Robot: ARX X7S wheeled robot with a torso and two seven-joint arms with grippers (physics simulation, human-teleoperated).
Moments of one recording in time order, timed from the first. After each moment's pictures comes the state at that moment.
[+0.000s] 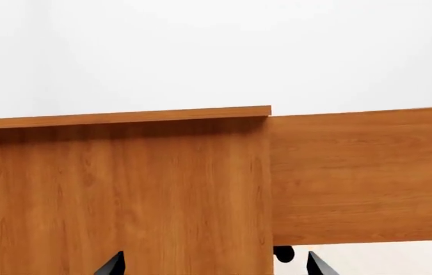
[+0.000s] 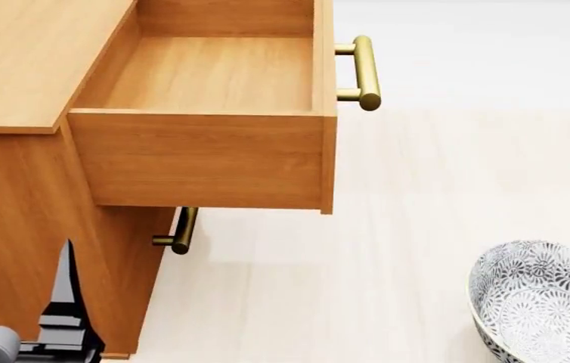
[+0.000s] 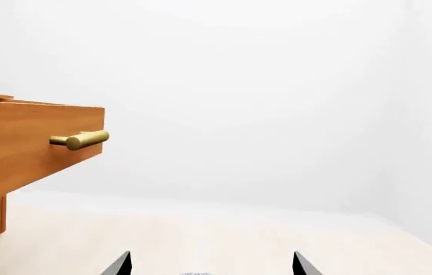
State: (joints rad) left arm -0.08 -0.25 0.17 0.57 -0.16 -0.32 -0.27; right arm -0.36 0.38 0.74 -0.64 0.57 0.24 -0.28
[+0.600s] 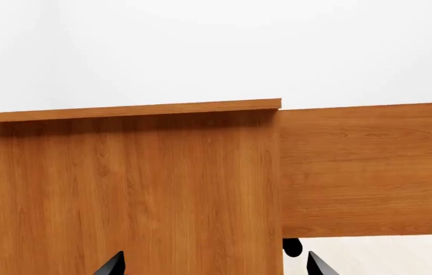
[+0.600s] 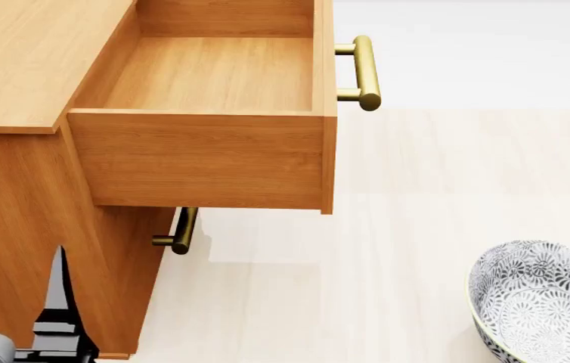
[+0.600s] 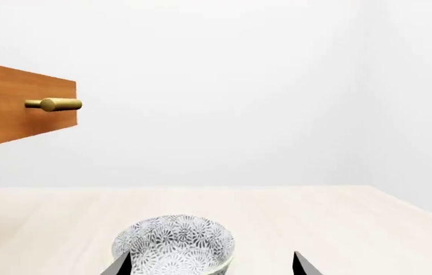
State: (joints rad) left arm -0.05 -0.26 0.17 0.57 -0.16 -0.30 -0.30; right arm -0.55 0.14 0.87 -0.48 0.58 -0.04 -0.50
